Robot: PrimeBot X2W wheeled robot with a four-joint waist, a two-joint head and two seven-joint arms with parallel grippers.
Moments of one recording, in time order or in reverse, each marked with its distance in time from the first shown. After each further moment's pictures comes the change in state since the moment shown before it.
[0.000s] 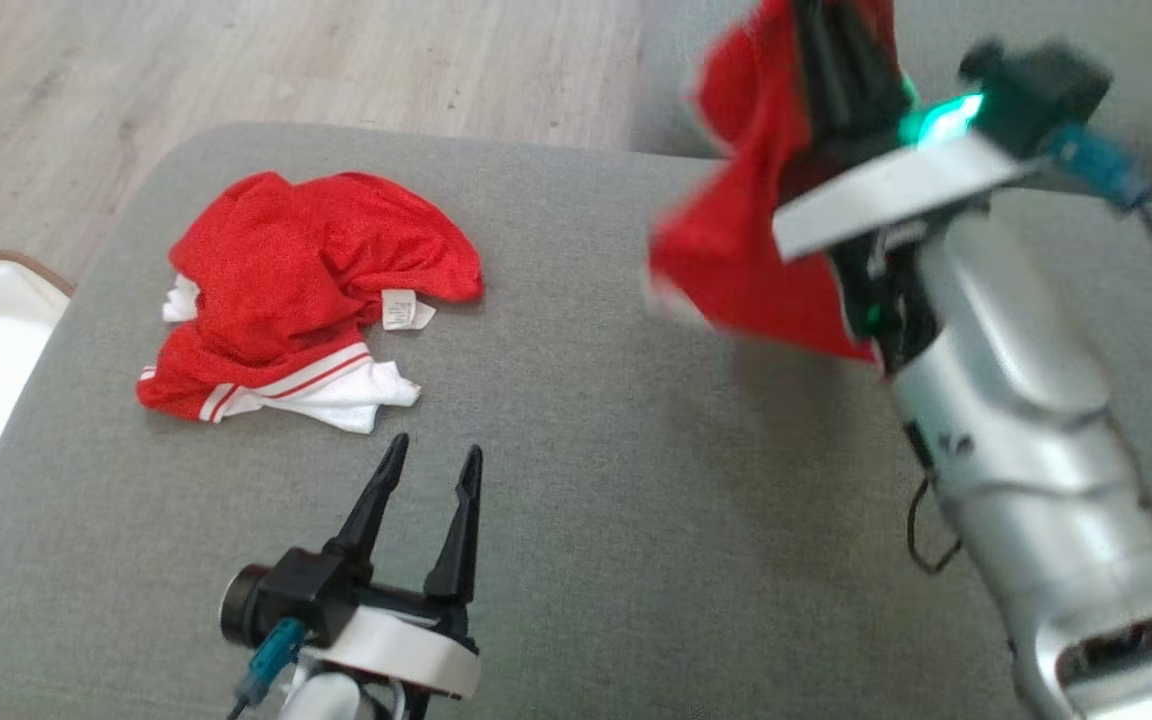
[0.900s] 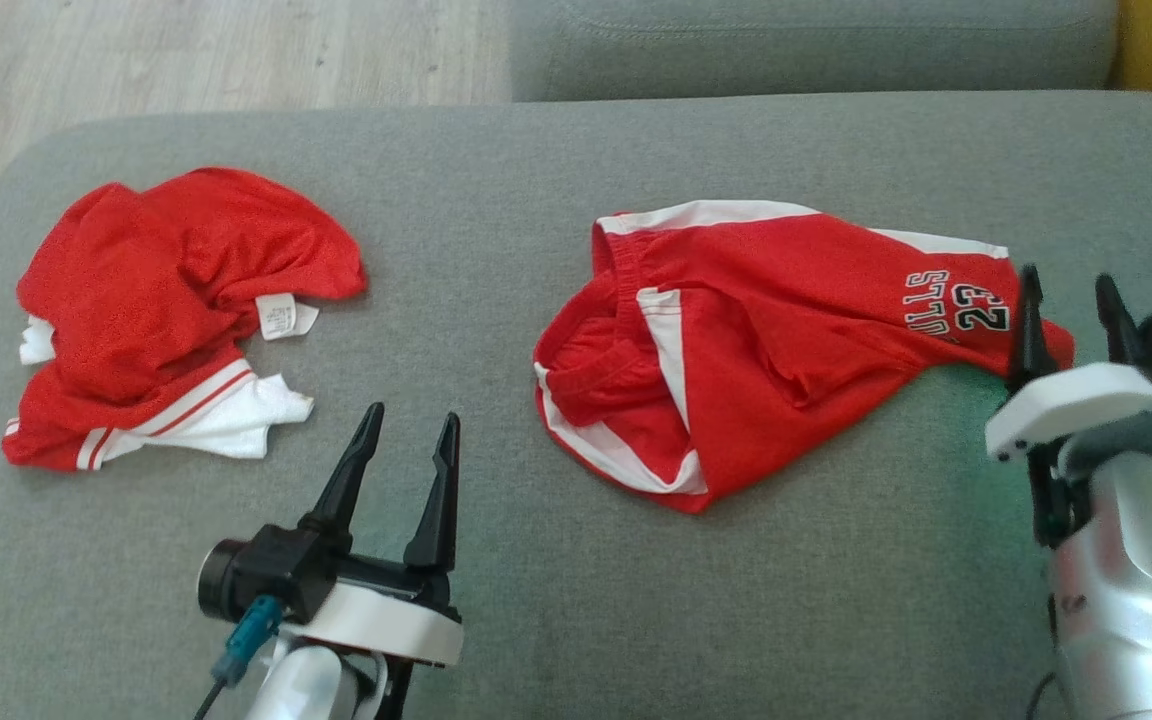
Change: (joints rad) left arm -0.021 -0.013 0.071 -0.012 0.036 -0.027 0.000; right arm 0.278 -0.029 -0.634 0.266 -0.477 0.000 0.017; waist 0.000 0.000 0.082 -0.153
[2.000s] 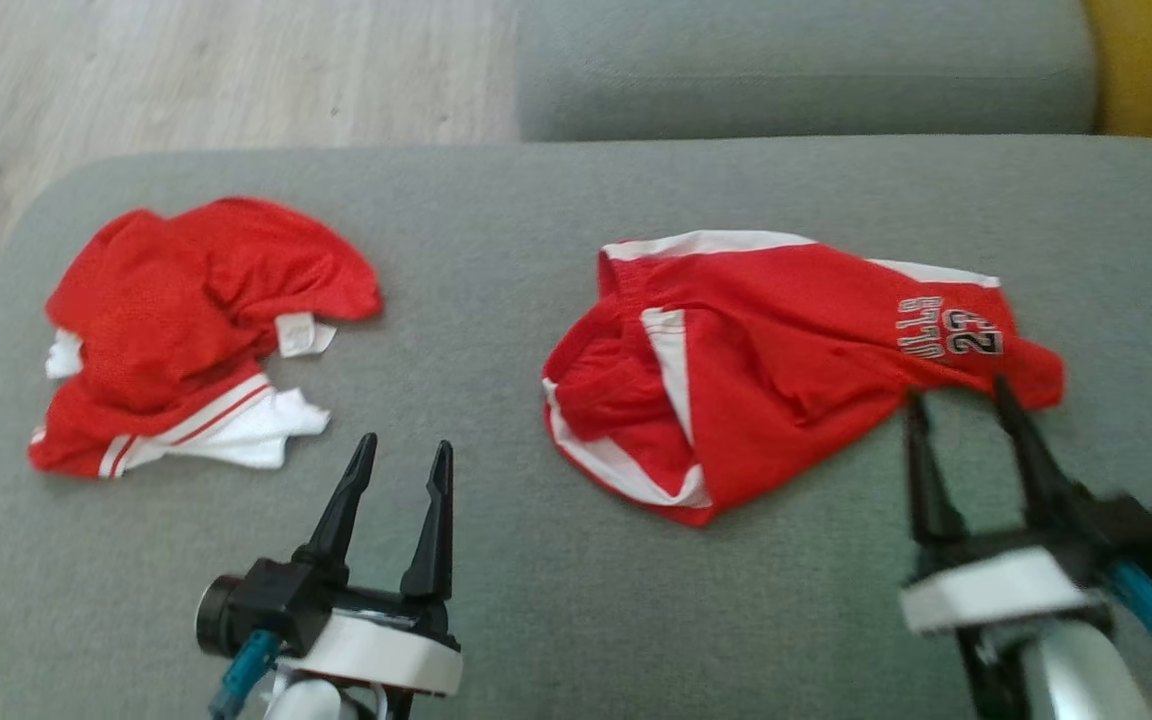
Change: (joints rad) left arm 0.069 -0.016 0.028 -0.036 0.013 0.007 0.000; right arm 0.527 0.039 0.284 -0.684 0.068 0.000 -0.028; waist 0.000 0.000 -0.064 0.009
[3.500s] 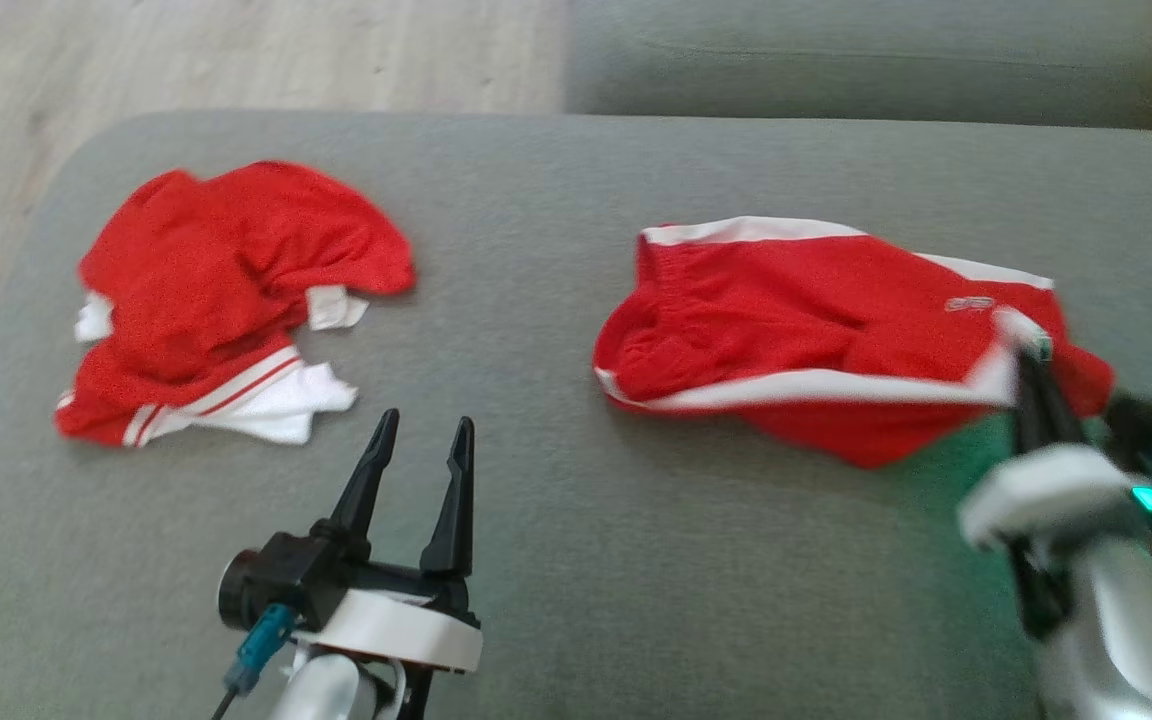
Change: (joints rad) left arm -0.055 -0.002 -0.057 0.018 -0.059 0.020 0.000; right arm -0.361 -0.005 -0.145 0.488 -0.029 0.000 0.080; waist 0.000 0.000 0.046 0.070
